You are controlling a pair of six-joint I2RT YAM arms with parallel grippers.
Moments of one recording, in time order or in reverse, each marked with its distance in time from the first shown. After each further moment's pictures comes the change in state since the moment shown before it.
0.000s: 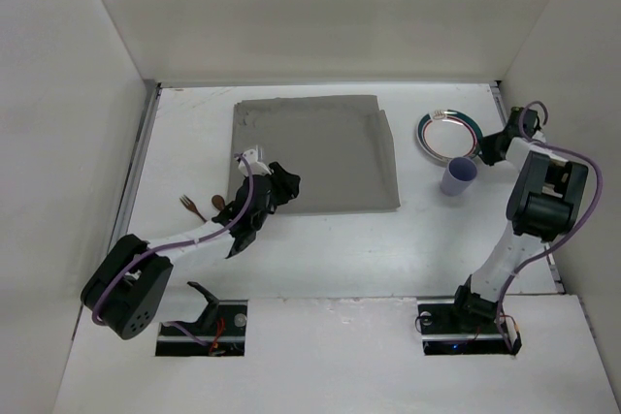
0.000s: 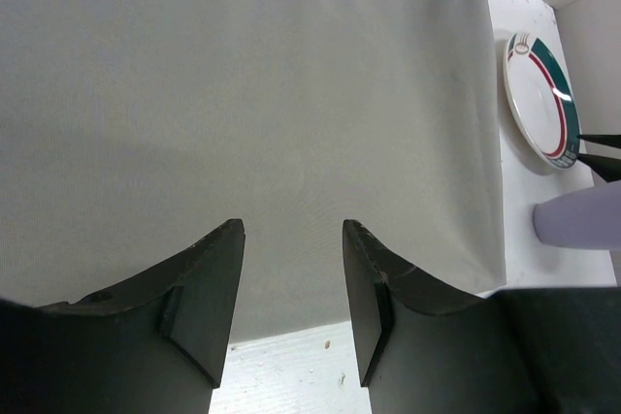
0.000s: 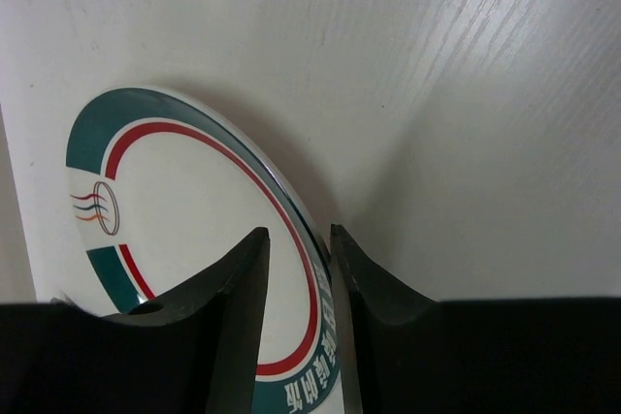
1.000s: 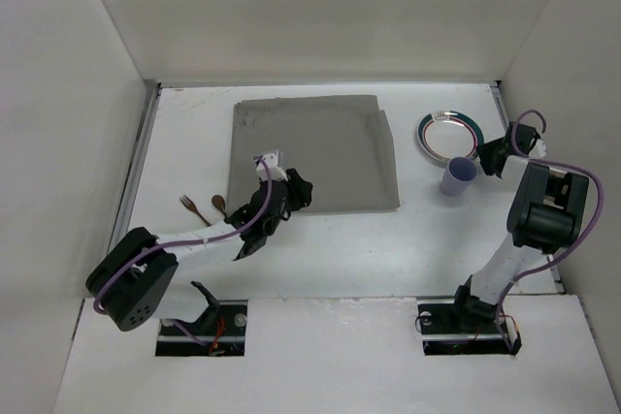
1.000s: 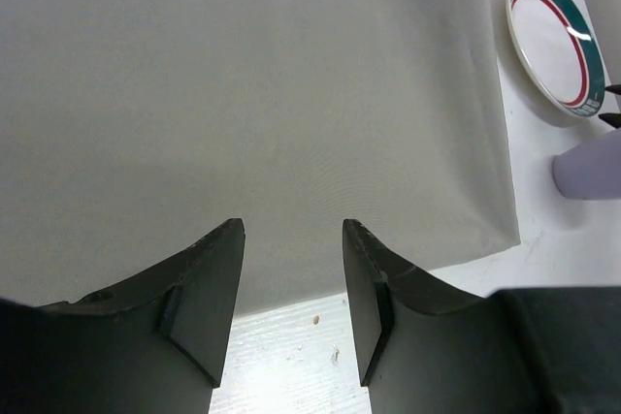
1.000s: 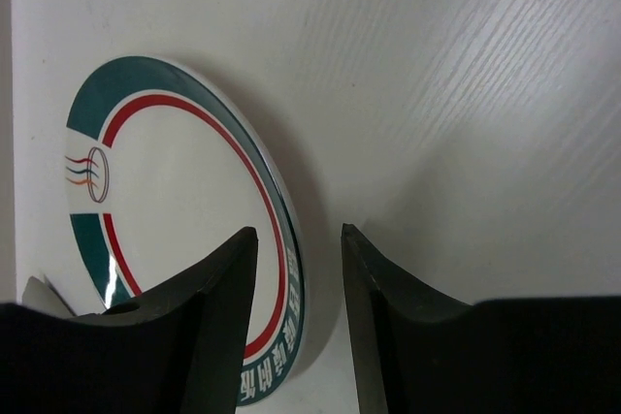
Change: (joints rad) left arm -0.129 0.043 0.034 -0.014 -0.076 0.075; right arm -0.001 -0.116 -0.228 0.235 0.025 -0.072
